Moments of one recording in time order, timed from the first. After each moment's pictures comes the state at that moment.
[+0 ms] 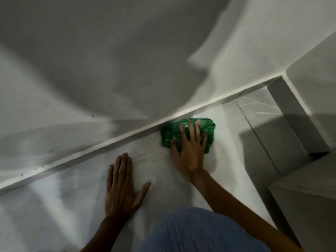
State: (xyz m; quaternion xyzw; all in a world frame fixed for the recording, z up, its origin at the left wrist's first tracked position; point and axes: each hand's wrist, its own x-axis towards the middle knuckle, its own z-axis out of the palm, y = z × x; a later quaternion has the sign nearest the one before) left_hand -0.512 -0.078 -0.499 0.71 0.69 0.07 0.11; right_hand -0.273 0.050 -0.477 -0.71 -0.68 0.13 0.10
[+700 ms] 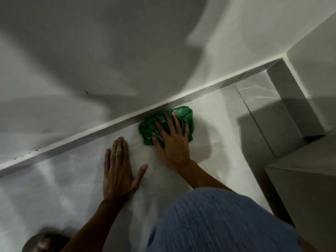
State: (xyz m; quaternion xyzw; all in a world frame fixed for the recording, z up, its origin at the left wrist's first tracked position) left_hand -0.514 -0.077 -0.497 0.70 0.70 0.05 0.13; right_hand -0.302 0.022 -0.495 -0.63 -0.75 0.15 0.12
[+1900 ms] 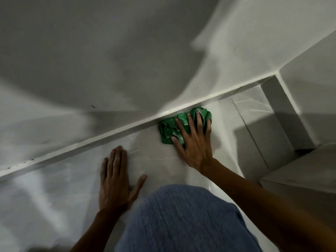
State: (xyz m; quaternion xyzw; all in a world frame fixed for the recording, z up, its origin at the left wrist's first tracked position) left_hand -0.514 -0.074 -0.504 0.70 0.71 0.06 0.11; right_hand -0.230 0.060 -0.469 -0.63 -0.78 0.01 -0.02
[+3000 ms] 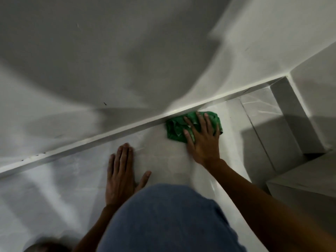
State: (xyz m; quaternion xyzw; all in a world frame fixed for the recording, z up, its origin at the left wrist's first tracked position) left_hand -0.510 -0.077 -0.504 0.68 0.72 0.09 0.10; right_hand -0.222 0.062 -0.490 -0.67 -0.74 0.09 0.07
